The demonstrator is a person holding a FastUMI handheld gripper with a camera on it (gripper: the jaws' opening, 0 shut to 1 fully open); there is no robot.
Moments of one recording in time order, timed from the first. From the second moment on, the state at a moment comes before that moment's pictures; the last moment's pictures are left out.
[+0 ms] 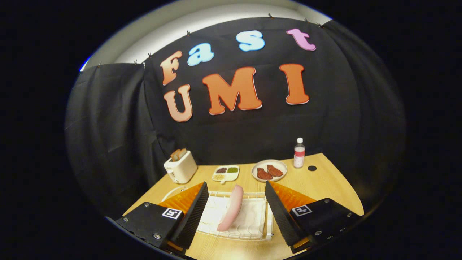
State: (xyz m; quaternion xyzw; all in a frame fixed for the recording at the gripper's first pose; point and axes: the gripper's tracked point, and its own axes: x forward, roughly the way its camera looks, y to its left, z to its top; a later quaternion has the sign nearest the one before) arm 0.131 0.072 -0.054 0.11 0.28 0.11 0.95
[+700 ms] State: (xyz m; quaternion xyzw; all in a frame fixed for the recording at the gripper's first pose) arm 0.152 0.127 -0.168 0.06 0.52 0.12 0.85
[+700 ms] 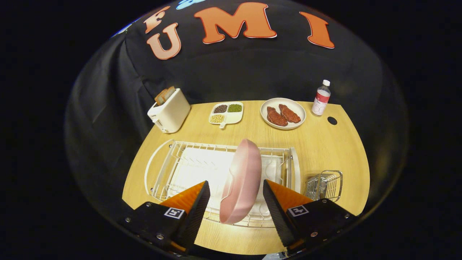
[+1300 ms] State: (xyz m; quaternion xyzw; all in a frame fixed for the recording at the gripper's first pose) arm 0.166 0.105 -0.197 0.01 0.58 0.04 0.81
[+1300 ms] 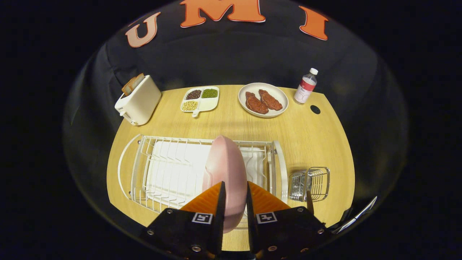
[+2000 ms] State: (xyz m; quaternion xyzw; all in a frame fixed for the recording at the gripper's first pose) arm 0.178 0.083 -0.149 -0.07 0.53 0.03 0.85
